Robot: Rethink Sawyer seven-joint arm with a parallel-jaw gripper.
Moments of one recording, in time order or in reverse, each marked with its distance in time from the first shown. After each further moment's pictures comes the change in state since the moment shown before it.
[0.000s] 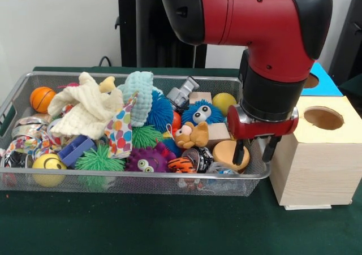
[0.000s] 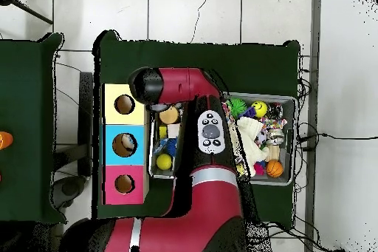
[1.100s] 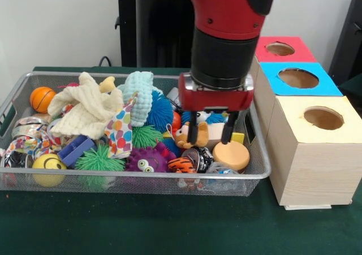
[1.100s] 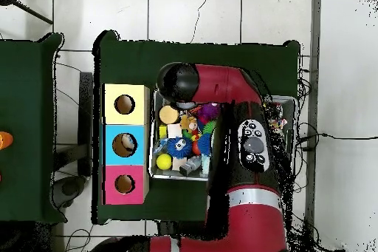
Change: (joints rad) arm -0.116 -0.119 0.002 0.068 -0.009 0.000 0.000
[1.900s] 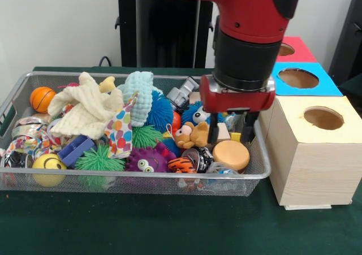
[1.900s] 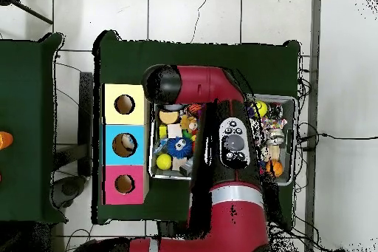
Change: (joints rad) arm 0.061 0.008 0.000 0.000 -0.008 0.000 0.000
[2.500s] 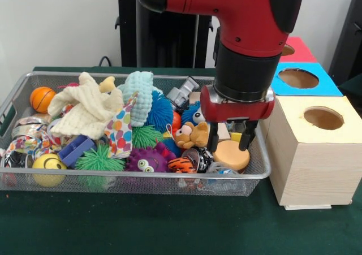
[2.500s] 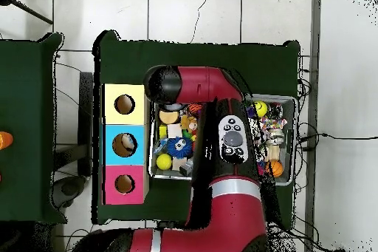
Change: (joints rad) arm -0.008 0.039 0.001 -0.024 -0.006 0.000 0.000
